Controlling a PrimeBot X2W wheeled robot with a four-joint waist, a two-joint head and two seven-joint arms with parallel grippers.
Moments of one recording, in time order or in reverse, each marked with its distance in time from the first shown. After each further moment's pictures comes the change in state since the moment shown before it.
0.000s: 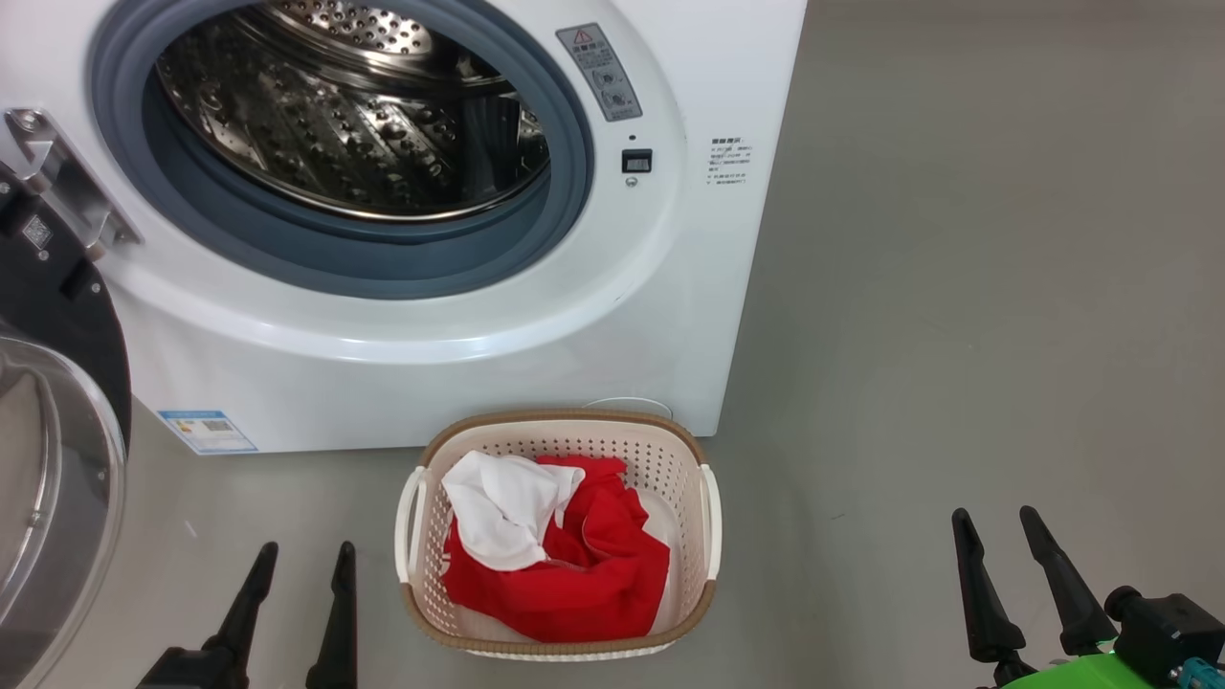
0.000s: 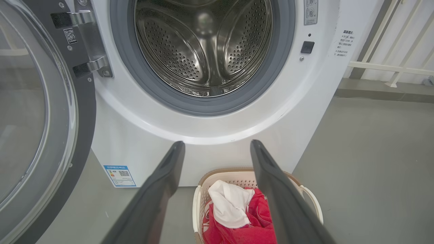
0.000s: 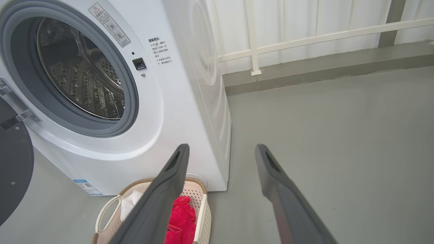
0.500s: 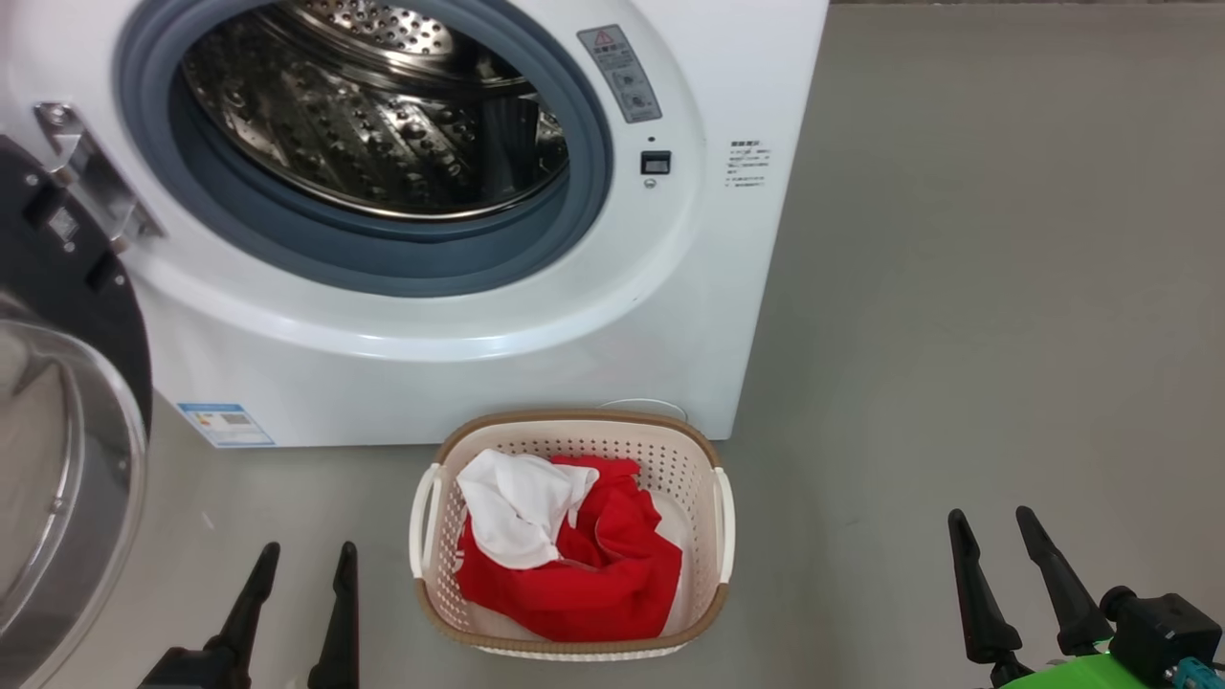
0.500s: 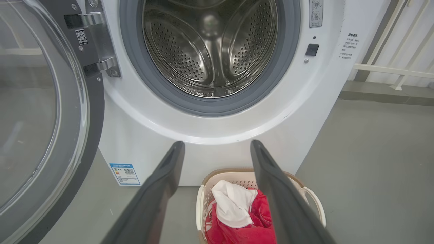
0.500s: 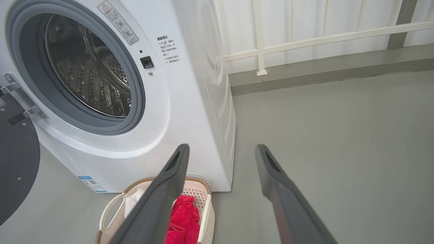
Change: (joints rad) left arm 0.000 -0.004 0.000 0.000 -0.001 0.000 0.000; right arm 0.000 0.000 0.003 0.000 -0.009 0.000 0.000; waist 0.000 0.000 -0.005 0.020
